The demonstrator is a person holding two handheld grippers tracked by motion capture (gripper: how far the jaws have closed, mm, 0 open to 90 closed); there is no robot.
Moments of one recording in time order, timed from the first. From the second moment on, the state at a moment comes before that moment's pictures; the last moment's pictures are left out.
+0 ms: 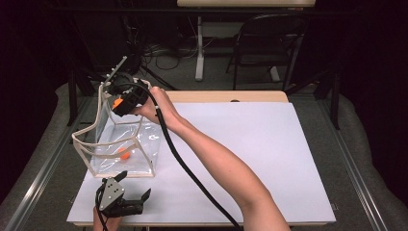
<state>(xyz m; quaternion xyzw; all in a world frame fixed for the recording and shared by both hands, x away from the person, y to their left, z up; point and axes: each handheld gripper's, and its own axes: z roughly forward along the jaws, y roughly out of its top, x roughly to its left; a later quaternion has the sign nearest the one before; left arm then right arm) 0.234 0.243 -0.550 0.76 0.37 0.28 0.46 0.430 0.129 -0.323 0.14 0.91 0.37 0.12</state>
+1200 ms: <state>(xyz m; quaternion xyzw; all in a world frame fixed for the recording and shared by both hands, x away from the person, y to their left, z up) 0.234 0.243 -0.549 0.76 0.36 0.28 0.46 0.424 0.161 -0.347 0.13 0.92 0.34 0.11</state>
